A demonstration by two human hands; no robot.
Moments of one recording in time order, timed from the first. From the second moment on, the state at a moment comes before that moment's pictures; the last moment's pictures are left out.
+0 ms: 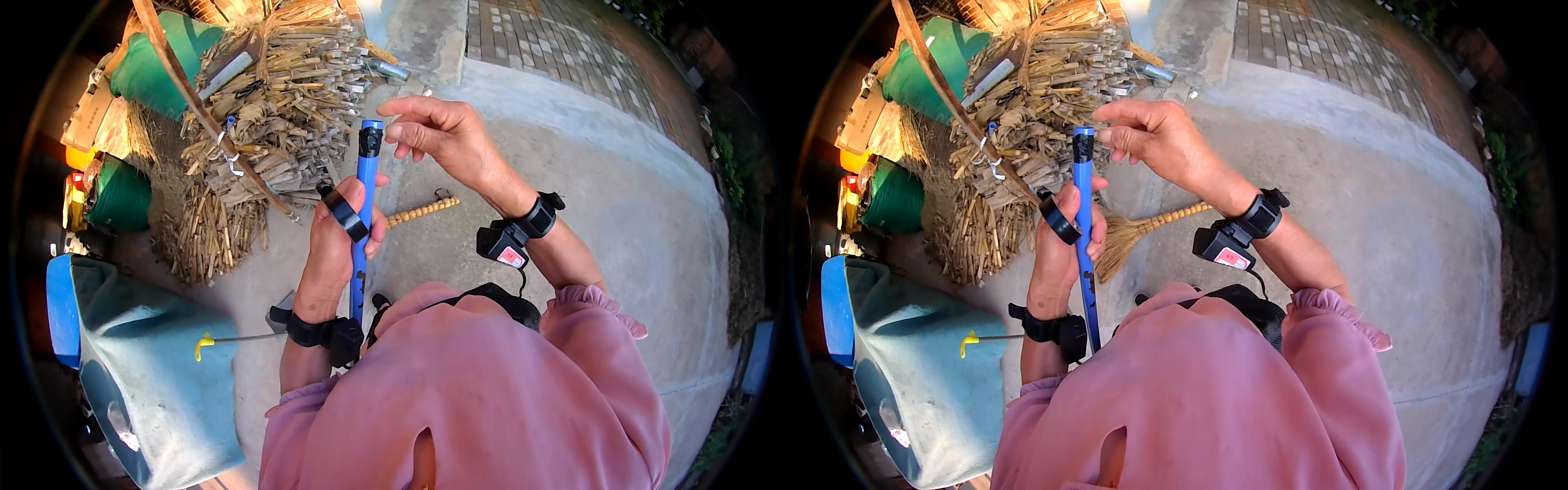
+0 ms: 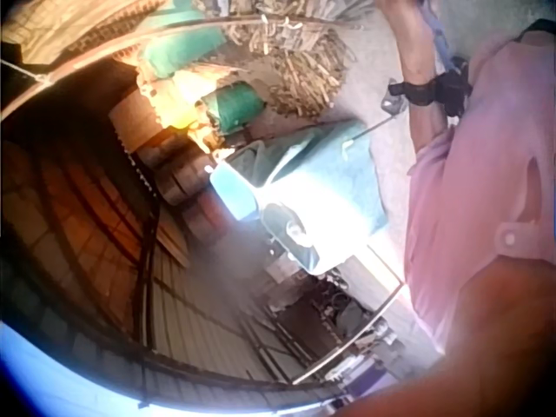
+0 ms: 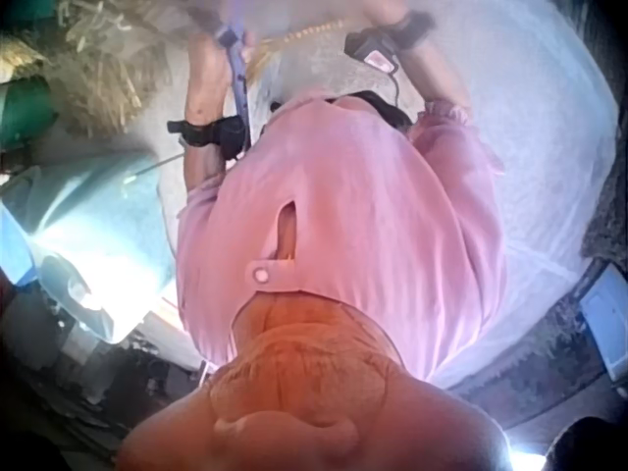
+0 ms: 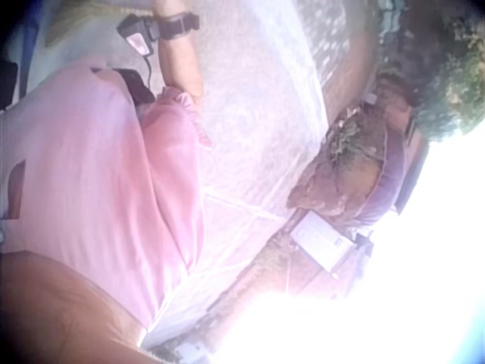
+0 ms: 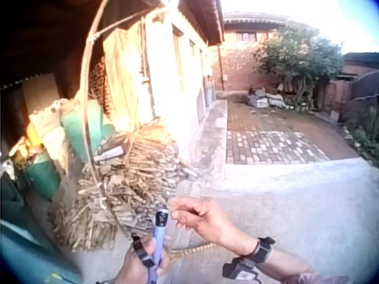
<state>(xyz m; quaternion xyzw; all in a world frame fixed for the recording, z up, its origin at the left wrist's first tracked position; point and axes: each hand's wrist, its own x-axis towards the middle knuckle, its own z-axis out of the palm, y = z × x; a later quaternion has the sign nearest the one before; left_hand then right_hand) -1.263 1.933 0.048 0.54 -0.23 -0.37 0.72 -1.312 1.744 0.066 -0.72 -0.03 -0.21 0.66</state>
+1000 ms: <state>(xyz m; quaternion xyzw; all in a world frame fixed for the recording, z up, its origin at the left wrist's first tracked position) -1.285 1.937 0.040 0.61 -0.23 -0.33 0.68 -1.315 1.750 0.067 -0.69 -0.07 -0.09 0.72</state>
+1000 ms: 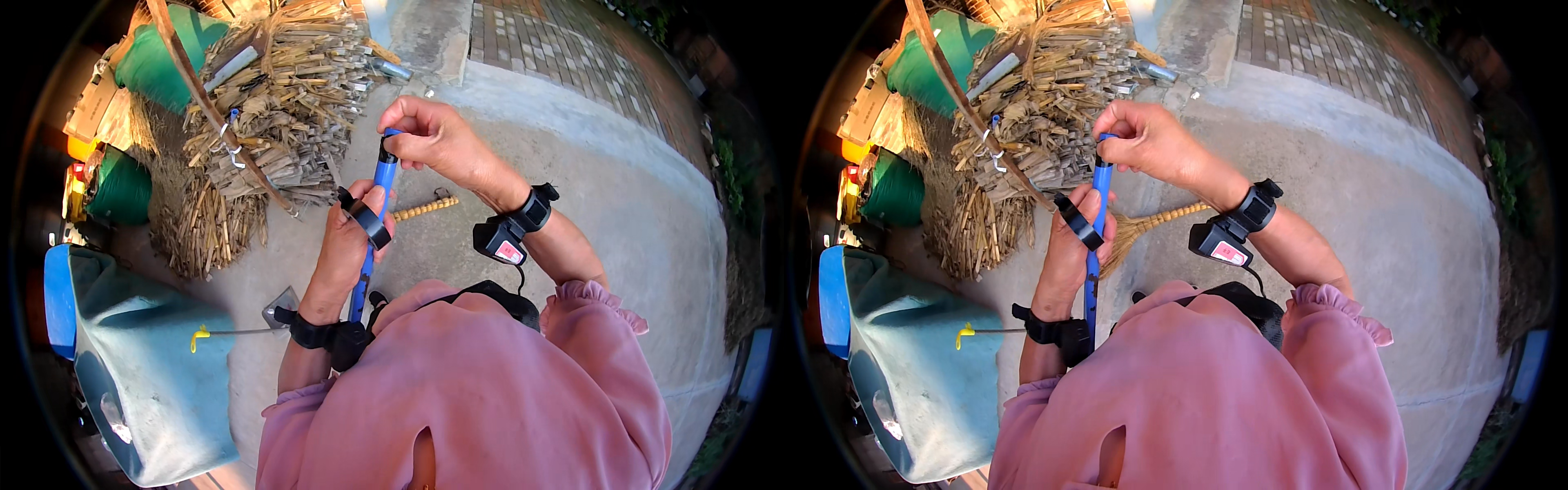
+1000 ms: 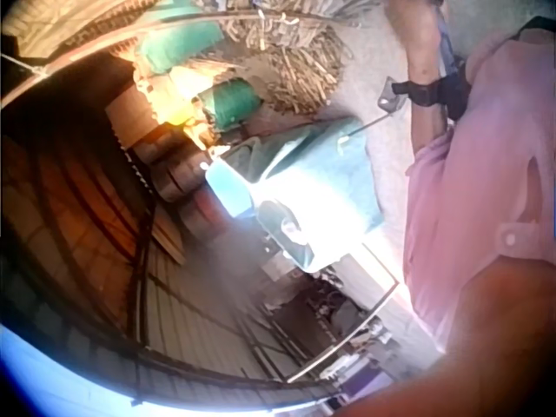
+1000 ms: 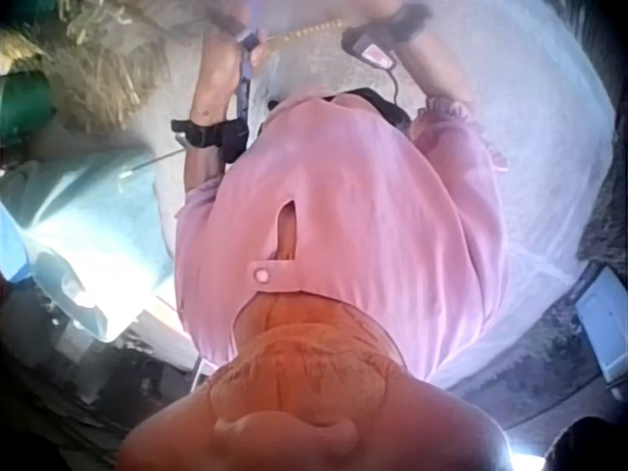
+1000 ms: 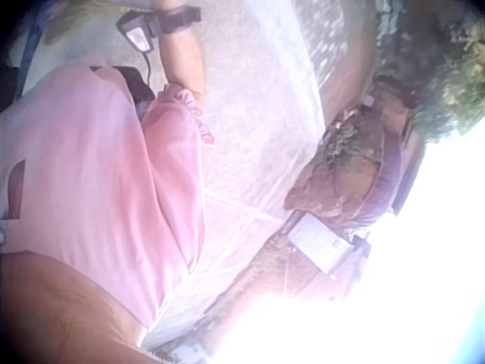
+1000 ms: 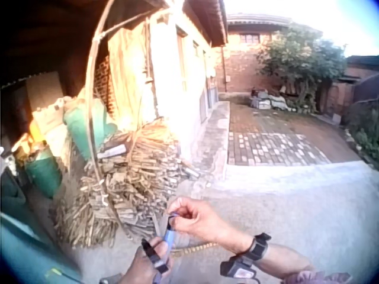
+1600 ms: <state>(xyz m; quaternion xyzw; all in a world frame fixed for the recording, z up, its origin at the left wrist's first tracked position) -1.285 1.918 0.045 0.72 -0.28 -0.12 0.62 -1.326 1.761 0.065 -0.77 -0.02 -0.37 0.53</state>
